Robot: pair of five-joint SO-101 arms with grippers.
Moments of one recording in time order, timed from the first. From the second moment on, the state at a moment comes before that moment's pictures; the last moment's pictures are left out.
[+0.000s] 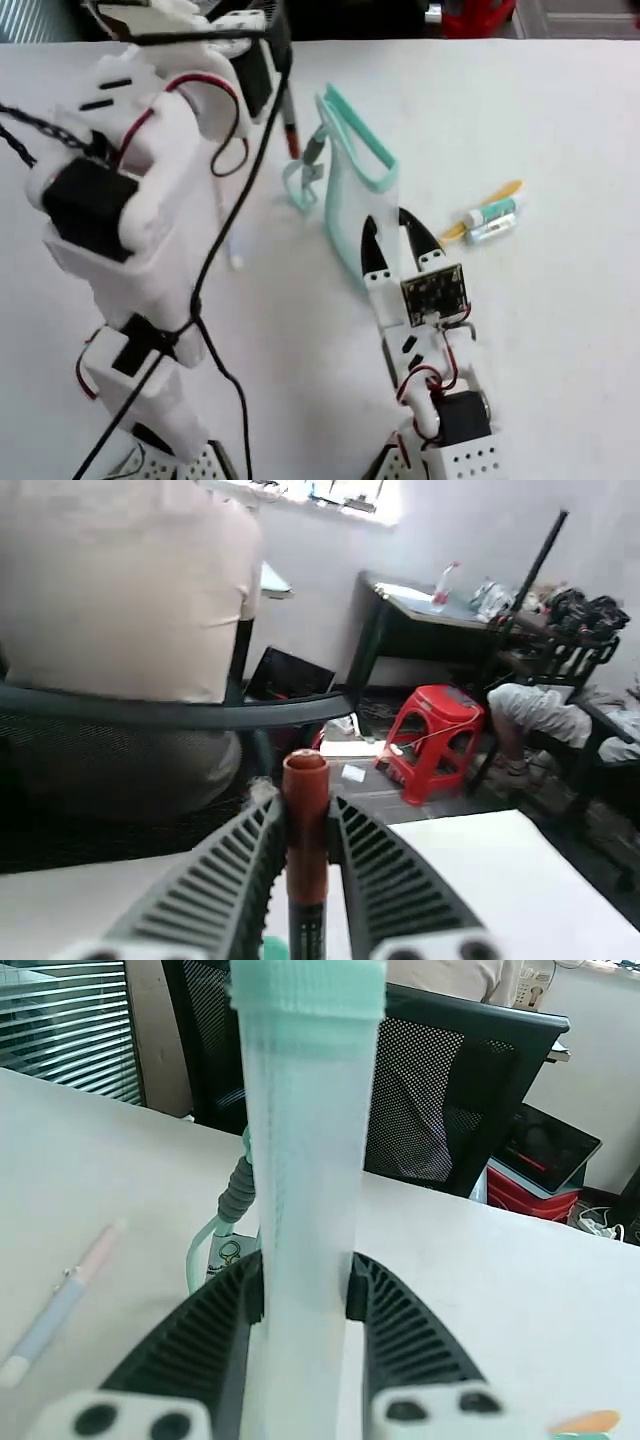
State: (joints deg) left arm 19.4 13.3 -85.3 88.0 15.2; right arm -17.6 -98.9 91.6 26.3 10.9
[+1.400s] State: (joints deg) left arm 30.6 22.0 -78.5 82.4 11.5; right arm -15.8 -98.9 91.7 26.3 10.7
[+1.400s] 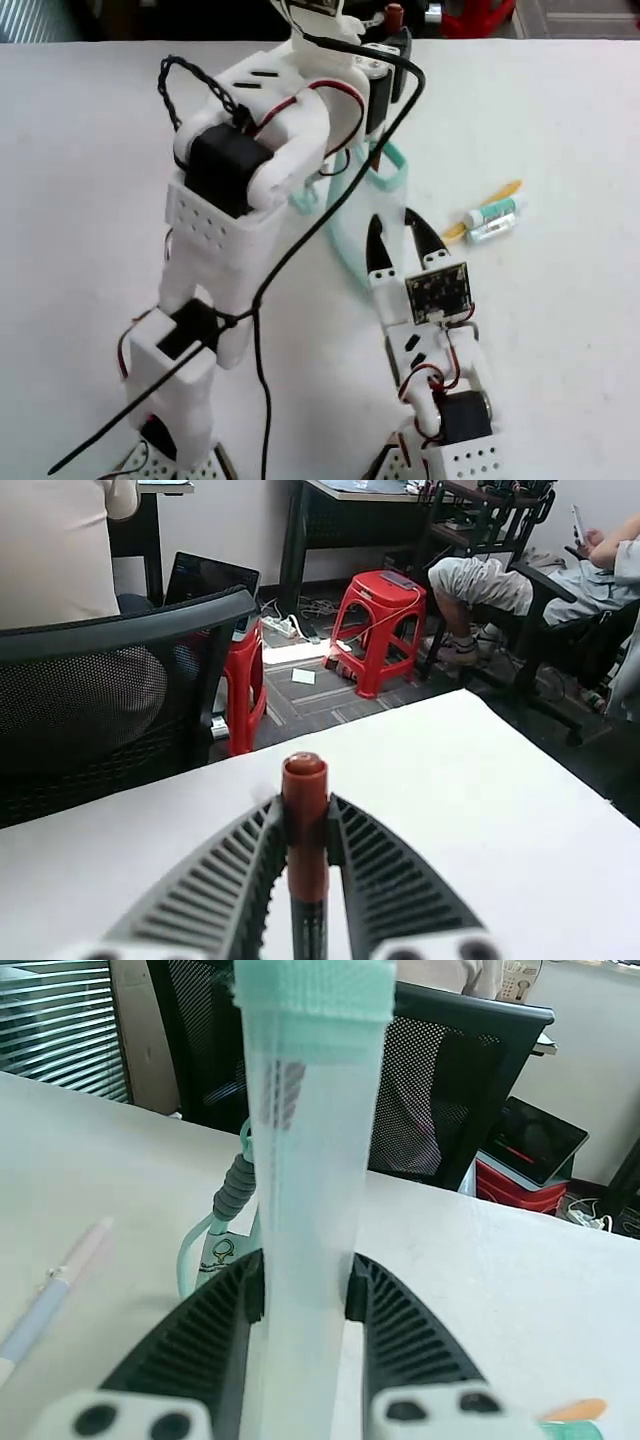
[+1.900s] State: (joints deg) left arm 30.6 22.0 -78.5 88.8 11.5; right arm -17.3 -98.9 91.9 26.5 10.8
